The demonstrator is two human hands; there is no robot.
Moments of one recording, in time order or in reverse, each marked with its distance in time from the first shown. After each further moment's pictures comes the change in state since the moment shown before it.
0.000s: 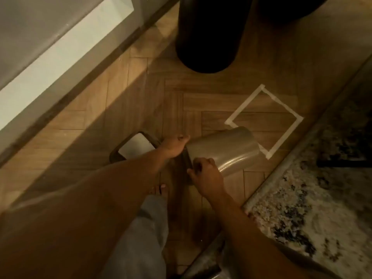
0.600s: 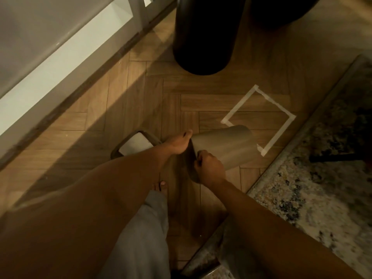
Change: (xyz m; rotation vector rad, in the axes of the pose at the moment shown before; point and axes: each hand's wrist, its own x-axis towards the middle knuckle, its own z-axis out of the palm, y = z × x) left_hand -0.026 0.033 0.004 0.067 -0.082 -0.056; right_hand 0.004 -0.007 -0.023 -0.199 0.007 -0.022
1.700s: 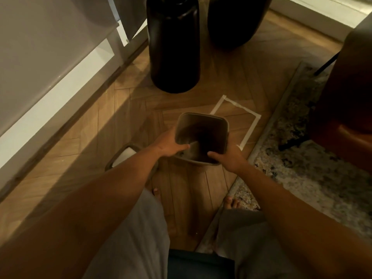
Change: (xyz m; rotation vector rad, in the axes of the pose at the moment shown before) left_hand -0.102 0.050 -0.010 0.056 0.093 0.513; right_hand -0.057 0.076 -0.126 0.463 0.106 0.029
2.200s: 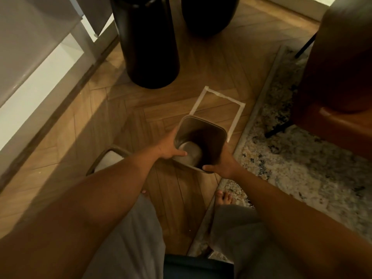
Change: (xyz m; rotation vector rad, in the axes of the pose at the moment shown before) left_hand 0.039 0.014 0.058 0.037 -0.165 0.067; right_hand -0.022 0.060 -0.009 -0.006 -0.052 0.088
